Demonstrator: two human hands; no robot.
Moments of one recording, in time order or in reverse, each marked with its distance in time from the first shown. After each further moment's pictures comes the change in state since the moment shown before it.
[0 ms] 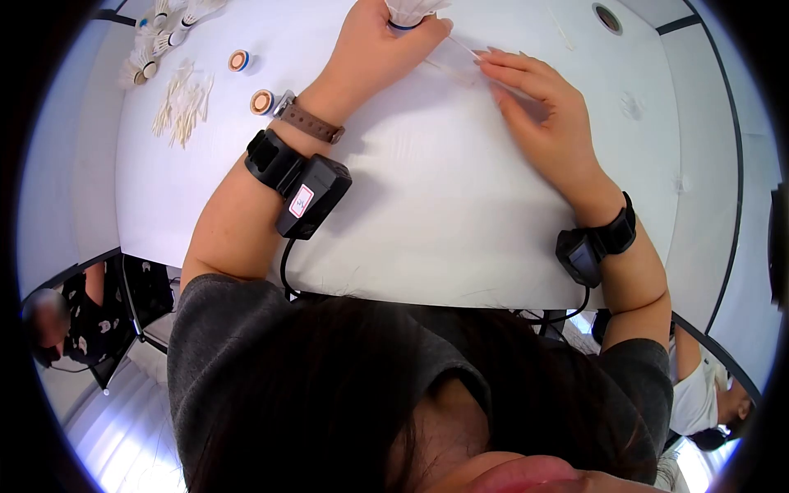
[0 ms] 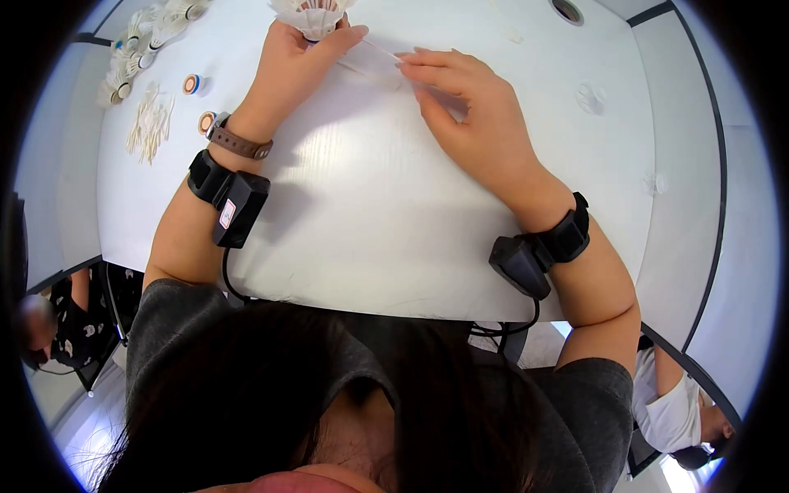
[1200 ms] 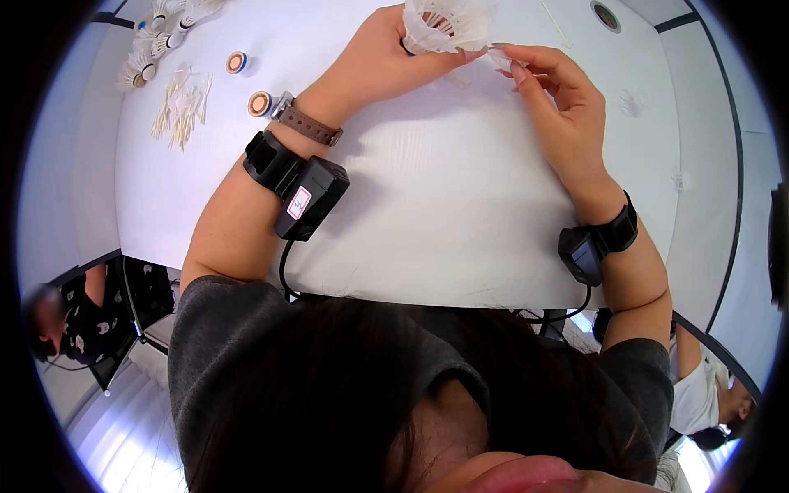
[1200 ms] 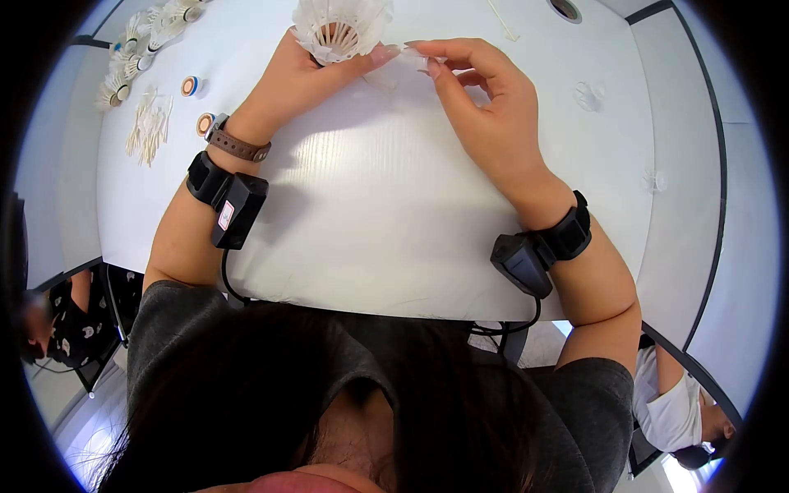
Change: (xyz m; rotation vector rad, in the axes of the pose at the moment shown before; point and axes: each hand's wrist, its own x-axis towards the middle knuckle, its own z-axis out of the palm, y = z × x) left_hand 0.002 0.008 0.004 -0.062 -0.272 -0.105; right_hand 0.000 0.004 -0.005 0.236 0.168 0.114
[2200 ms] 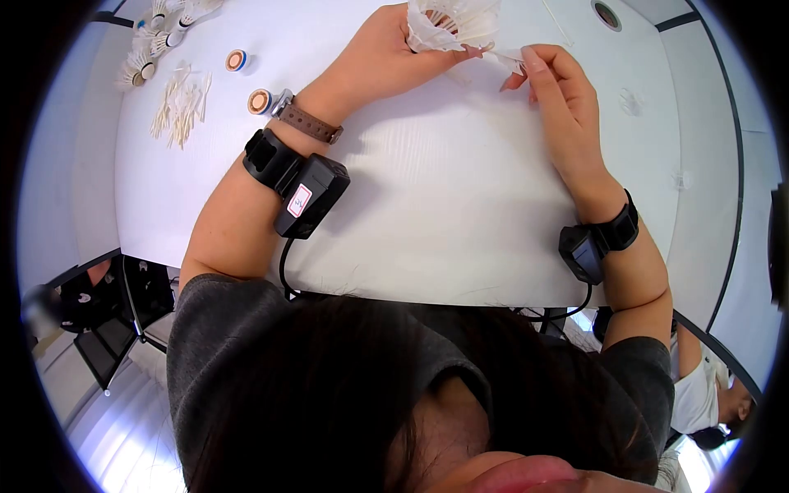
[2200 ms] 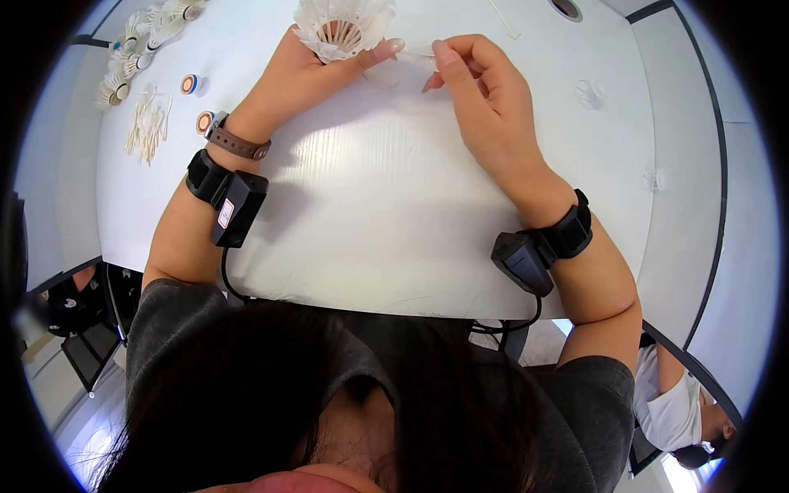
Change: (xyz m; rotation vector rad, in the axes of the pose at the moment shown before) left_hand 0.002 0.003 0.004 0.032 -0.019 -0.024; right_hand -0.004 -0.005 -0.002 0.150 -0.017 0.179
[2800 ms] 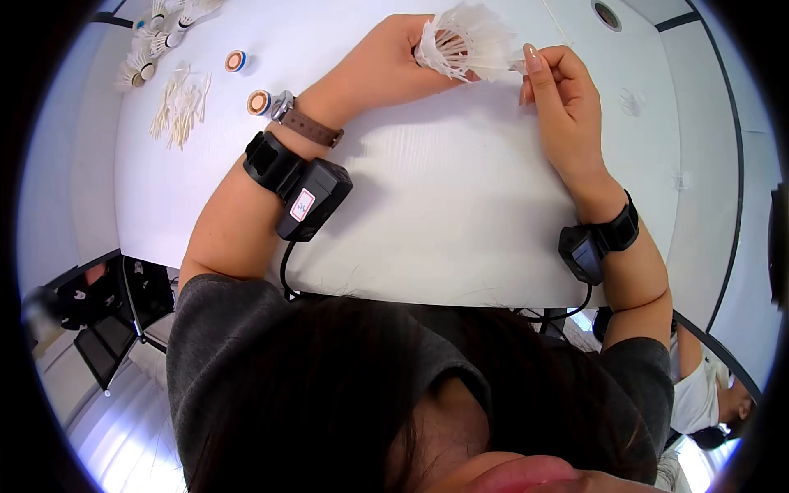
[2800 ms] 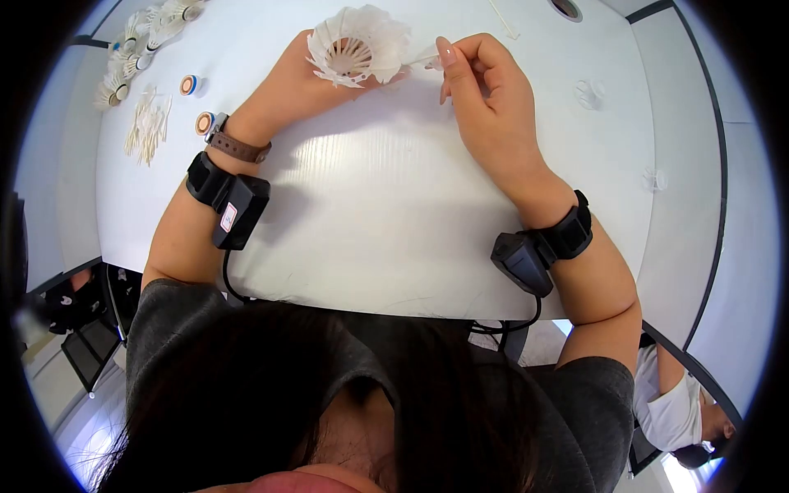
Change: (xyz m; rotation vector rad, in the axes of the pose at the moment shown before) left_hand -0.007 -0.013 -0.003 0.084 -0.090 0.081; right_hand 0.004 0.007 0.002 -0.058 0.031 -0.034
